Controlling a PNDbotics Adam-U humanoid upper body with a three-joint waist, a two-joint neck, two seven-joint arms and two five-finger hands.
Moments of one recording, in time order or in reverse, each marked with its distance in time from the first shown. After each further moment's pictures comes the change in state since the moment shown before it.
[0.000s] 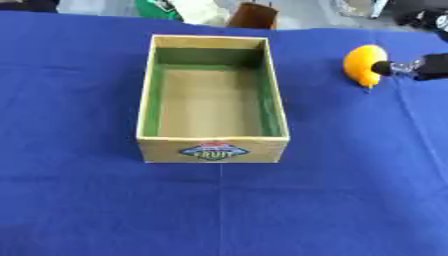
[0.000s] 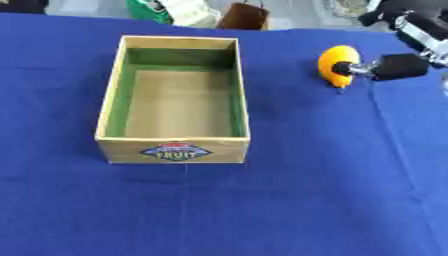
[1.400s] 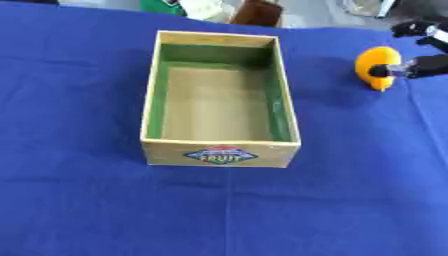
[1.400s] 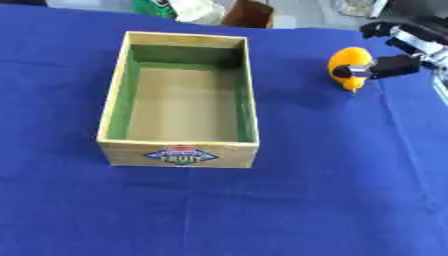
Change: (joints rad) left arm -0.007 -0.004 0.000 0.000 0.008 -0.006 -0.033; right arm -0.171 0.022 0.025 0.314 0.025 0.005 0.022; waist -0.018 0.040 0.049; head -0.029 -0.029
